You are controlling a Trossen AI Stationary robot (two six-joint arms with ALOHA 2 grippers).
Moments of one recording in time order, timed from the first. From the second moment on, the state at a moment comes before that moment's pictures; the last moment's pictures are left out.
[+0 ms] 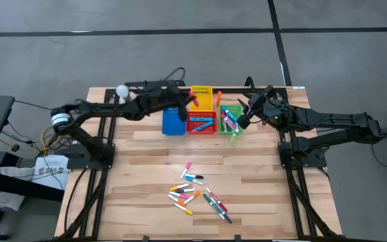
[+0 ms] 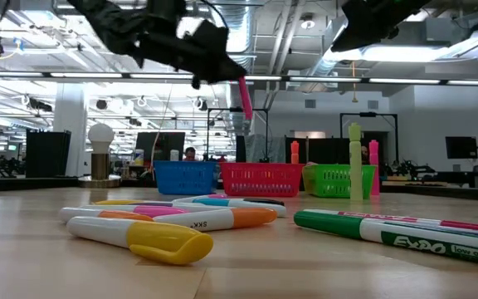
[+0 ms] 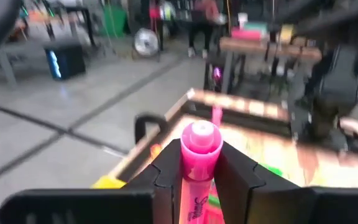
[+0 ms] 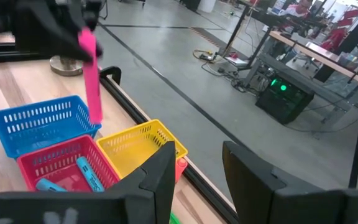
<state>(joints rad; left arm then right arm) 0.39 1.54 0.89 0.53 0.03 0.02 -0.11 0.94 0.84 -0.31 0.70 -0.10</state>
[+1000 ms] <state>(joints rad) 0.30 1.64 0.95 0.21 0.02 0.07 -0.11 0.94 0.84 -0.32 0.70 0.00</state>
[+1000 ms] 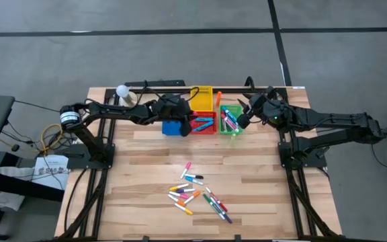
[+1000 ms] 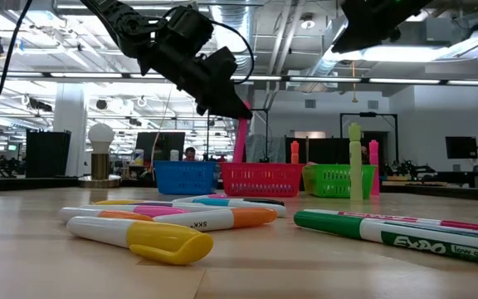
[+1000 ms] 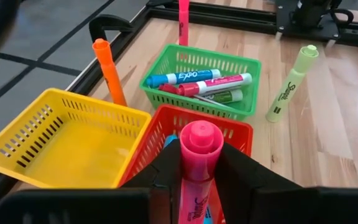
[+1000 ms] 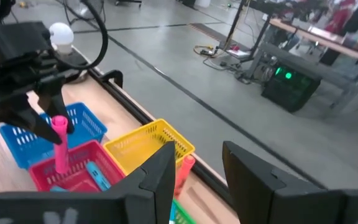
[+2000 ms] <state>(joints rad) 0.30 1.64 0.95 0.14 0.02 0.13 -0.10 0.94 0.84 -0.34 0.59 0.35</state>
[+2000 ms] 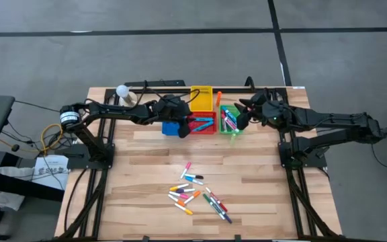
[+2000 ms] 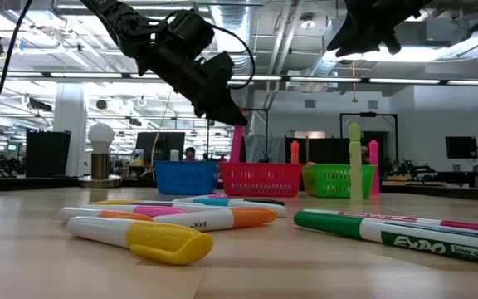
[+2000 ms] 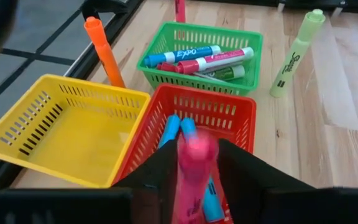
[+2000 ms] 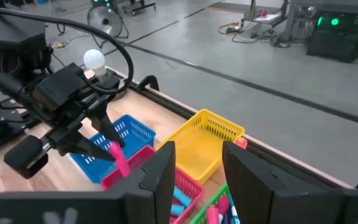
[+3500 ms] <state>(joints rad) 0.16 0.78 0.82 -0.08 -0.05 -0.12 -0.42 0.97 0.84 -0.94 0.54 0.96</state>
